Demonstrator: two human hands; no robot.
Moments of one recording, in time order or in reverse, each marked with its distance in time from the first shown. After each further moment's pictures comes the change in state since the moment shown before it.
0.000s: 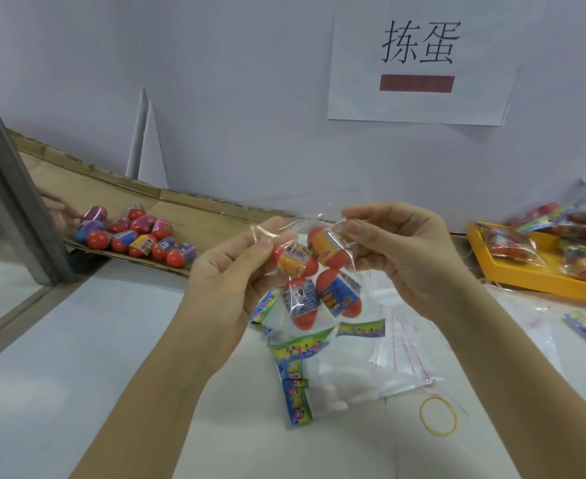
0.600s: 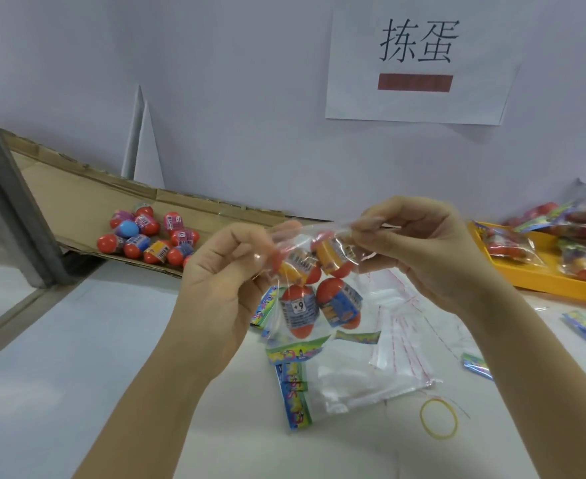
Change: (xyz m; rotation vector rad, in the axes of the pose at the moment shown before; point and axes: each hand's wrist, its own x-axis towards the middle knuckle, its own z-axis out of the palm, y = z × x) left_hand -0.006 0.003 -0.001 -0.025 -0.159 0.162; right_hand -0.003 -0.015 -0.011 -0.125 -0.184 -0.092
